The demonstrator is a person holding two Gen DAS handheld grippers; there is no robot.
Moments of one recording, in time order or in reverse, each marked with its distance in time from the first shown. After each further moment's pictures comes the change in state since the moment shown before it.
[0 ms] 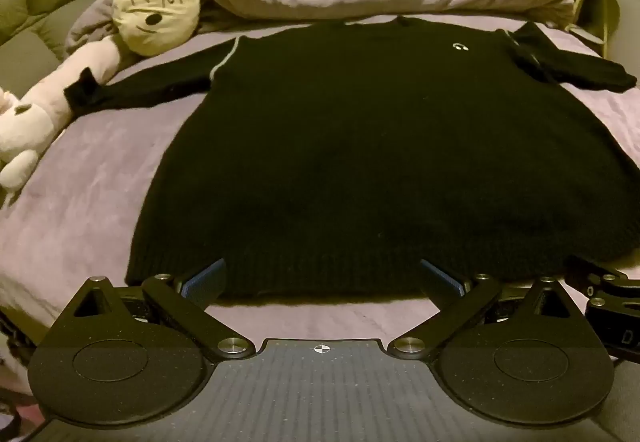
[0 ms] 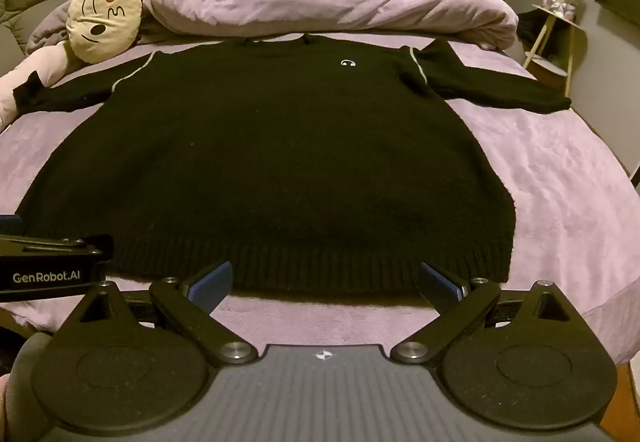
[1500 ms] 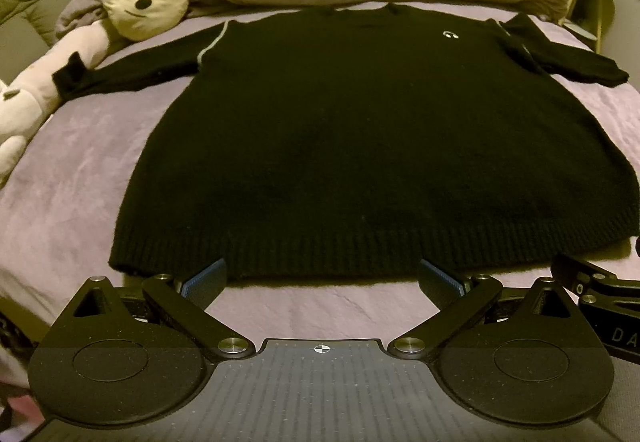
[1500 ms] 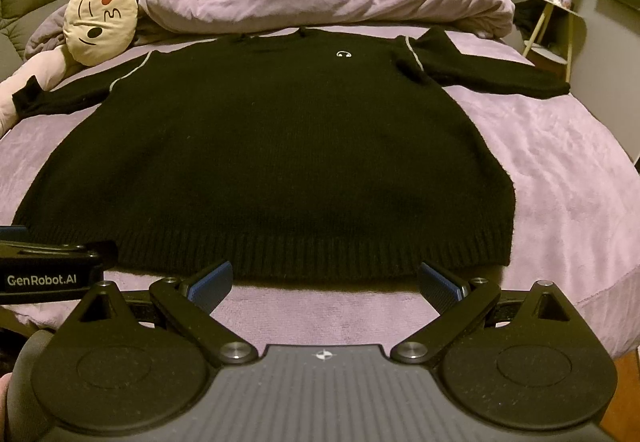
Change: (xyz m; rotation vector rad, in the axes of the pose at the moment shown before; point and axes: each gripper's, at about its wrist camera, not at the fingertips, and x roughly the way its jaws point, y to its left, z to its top) left arm 0.002 -0.003 -0.004 -0.006 0.048 -0.038; right arm 0.005 -0.008 -0.009 0.029 0.006 0.016
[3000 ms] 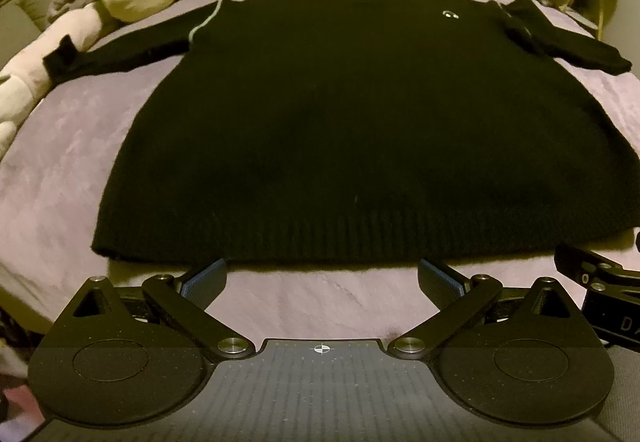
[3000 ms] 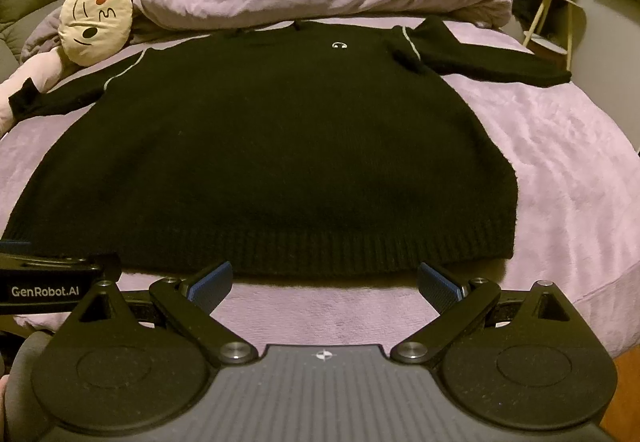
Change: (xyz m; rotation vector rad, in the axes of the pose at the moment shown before) left arm 0.016 -0.004 -0.001 -0.005 0.062 -0.010; right arm 0.009 -0.006 0.001 0.025 0.025 0.010
